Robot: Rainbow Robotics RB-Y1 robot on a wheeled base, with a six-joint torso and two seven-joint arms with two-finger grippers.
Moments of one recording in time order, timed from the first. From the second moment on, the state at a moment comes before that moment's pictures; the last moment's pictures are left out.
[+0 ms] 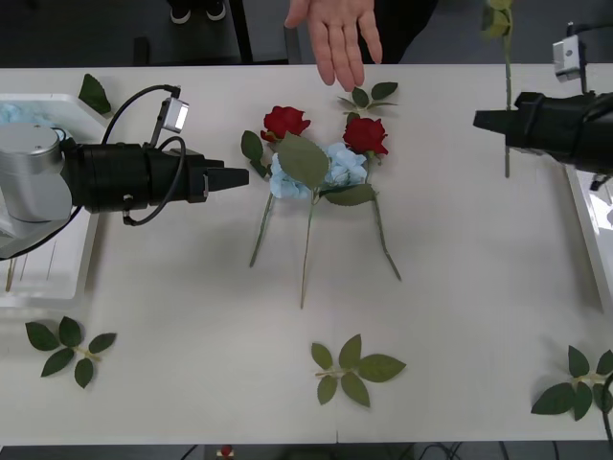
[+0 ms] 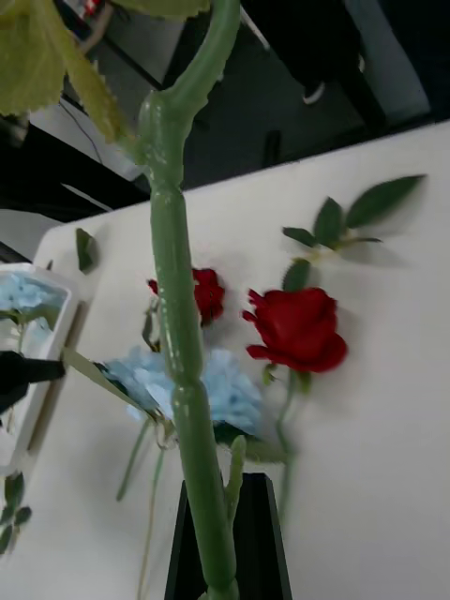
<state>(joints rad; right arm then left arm) -0.46 -0.55 -0.24 -1.47 -1.45 1.17 1.90 -0.77 0.93 -0.90 -1.20 2.61 0.69 -2.67</state>
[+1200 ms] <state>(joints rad) -0.40 -0.25 -0.01 -2.00 -0.53 0.45 1.75 -0.77 0.93 -0.90 -1.20 2.64 0.69 -2.67</state>
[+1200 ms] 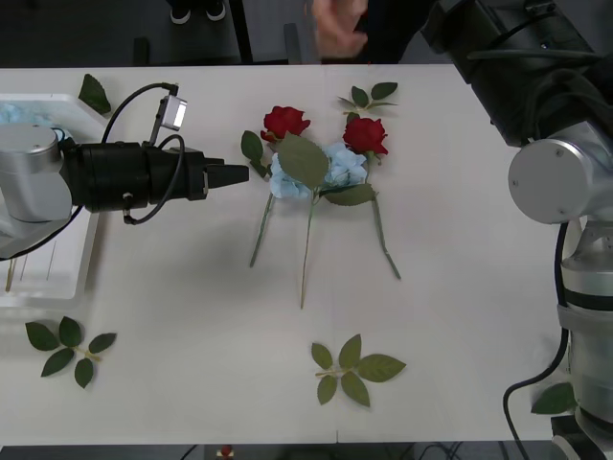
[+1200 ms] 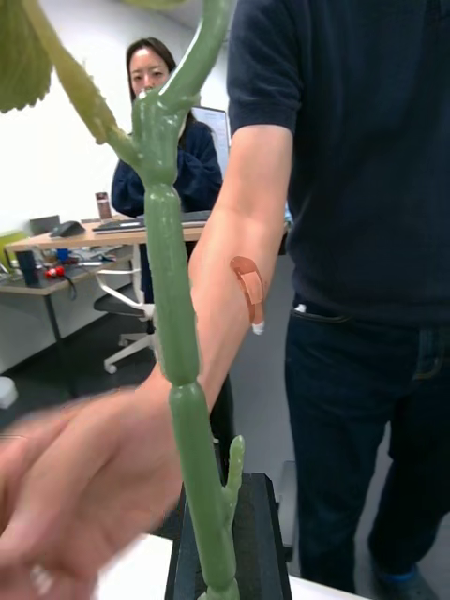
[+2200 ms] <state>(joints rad) -0.45 -0.25 -0.01 -1.94 -0.50 0.45 1.71 -0.77 0.93 -0.90 -1.20 2.65 0.69 -2.67</state>
